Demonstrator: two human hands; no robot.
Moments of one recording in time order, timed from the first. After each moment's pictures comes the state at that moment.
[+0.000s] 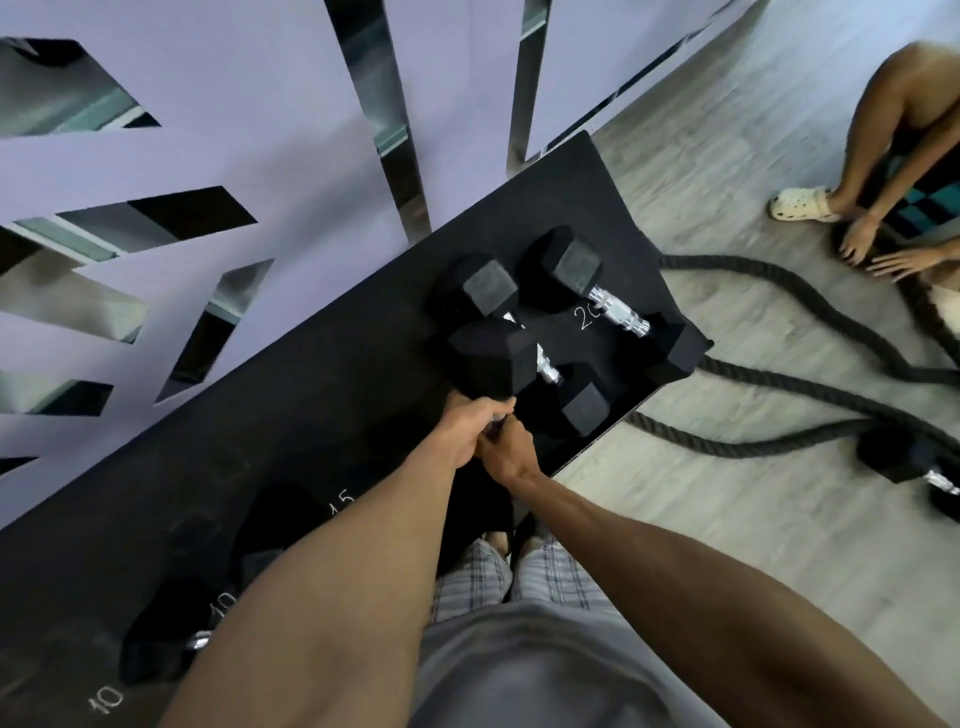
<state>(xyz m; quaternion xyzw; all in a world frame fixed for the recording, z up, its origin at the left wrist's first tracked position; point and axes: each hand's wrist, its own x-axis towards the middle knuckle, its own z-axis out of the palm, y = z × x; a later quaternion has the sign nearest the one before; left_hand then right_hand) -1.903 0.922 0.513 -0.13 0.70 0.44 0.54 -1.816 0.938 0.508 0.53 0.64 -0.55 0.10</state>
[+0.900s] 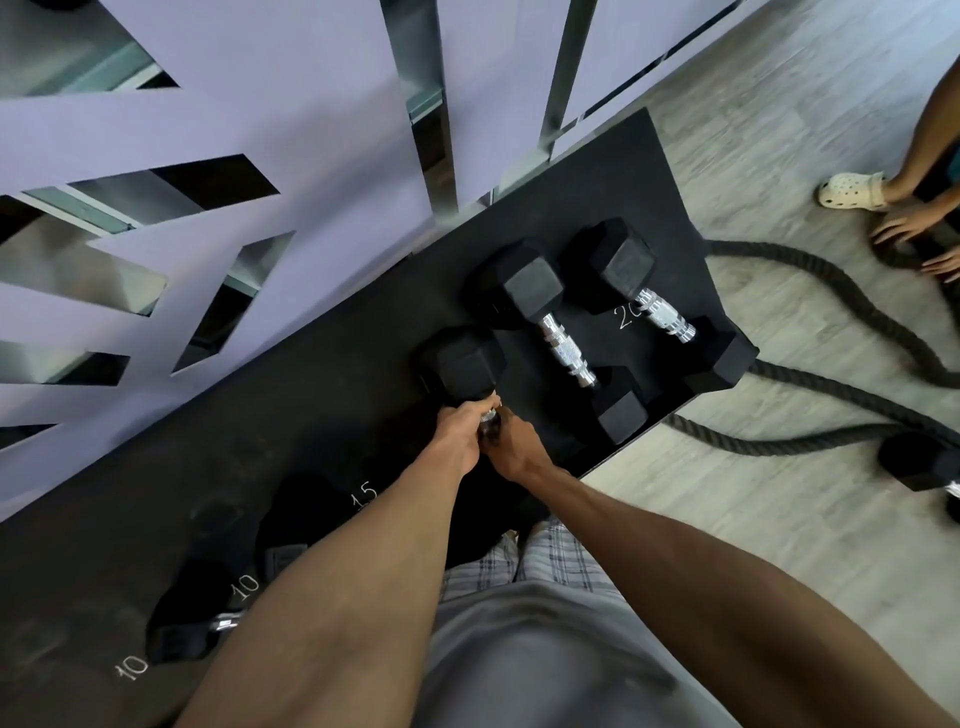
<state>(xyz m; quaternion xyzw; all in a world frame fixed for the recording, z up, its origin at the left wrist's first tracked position) -1.936 0.897 0.477 -0.32 0.62 0.51 0.49 -1.855 0.938 0.479 0.45 0.71 -0.49 0.22</state>
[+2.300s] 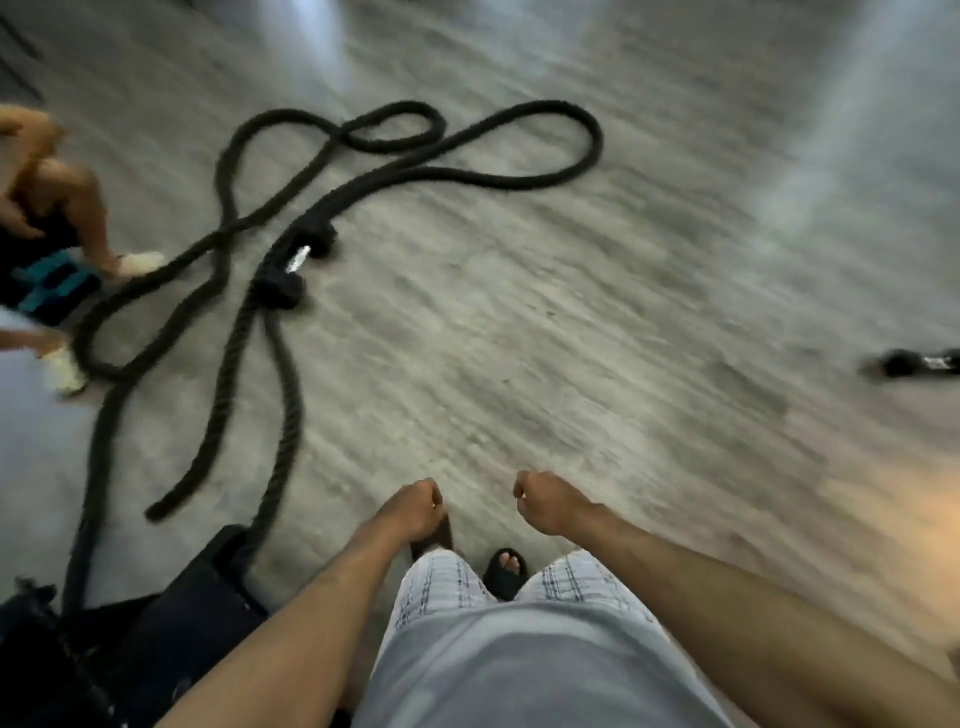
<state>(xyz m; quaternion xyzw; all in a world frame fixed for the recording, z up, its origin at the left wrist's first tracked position) -1.357 0.778 0.526 -0.83 -0.29 0.36 -0.31 -1.244 0.584 0.512 0.85 0.28 -0.43 -0.10</state>
